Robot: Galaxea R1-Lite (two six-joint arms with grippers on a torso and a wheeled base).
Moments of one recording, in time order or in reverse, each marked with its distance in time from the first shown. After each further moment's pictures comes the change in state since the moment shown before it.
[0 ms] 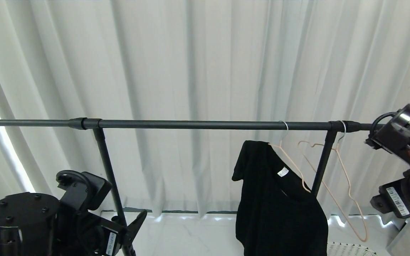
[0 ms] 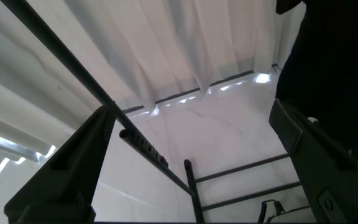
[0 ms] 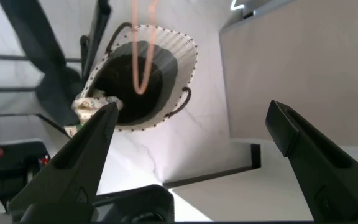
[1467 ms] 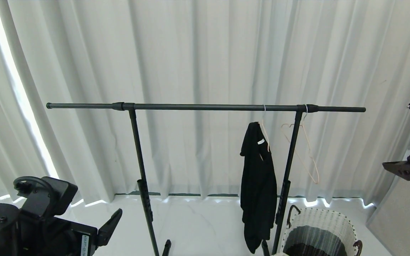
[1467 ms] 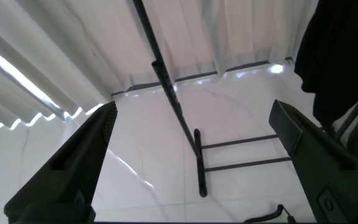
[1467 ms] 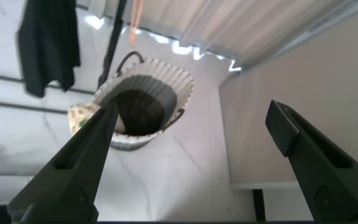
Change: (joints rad) left arm 0.097 -0.119 0.073 -0.002 0.043 0.000; right arm -0.217 -0.225 0.124 -0.499 0.170 -0.528
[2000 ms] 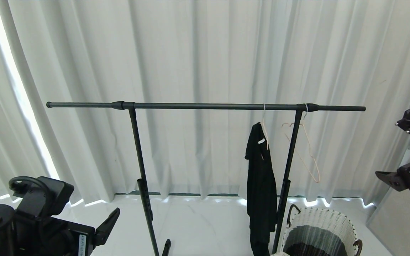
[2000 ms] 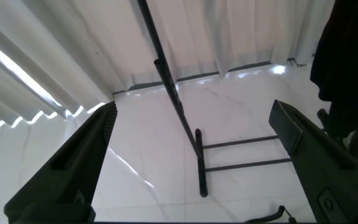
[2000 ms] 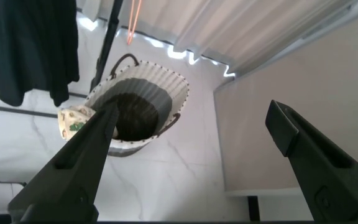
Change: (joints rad) left arm 0.016 -0.010 0.005 0.000 0.000 0.000; right arm -0.018 -0.012 0.171 -0.185 0.005 -0.059
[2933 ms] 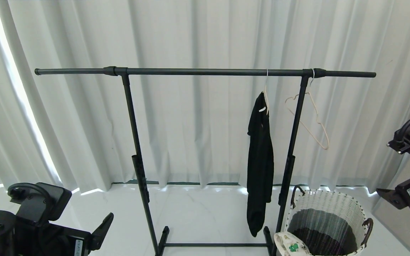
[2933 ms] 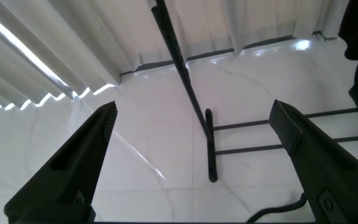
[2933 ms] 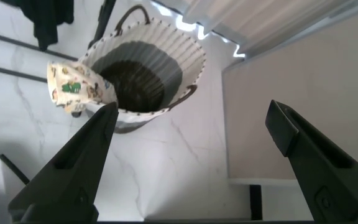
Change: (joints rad) left arm 0.002 -0.003 0.031 0.001 0.062 0.019; right arm 0.000 -0.003 0.082 0.000 0.000 -0.037
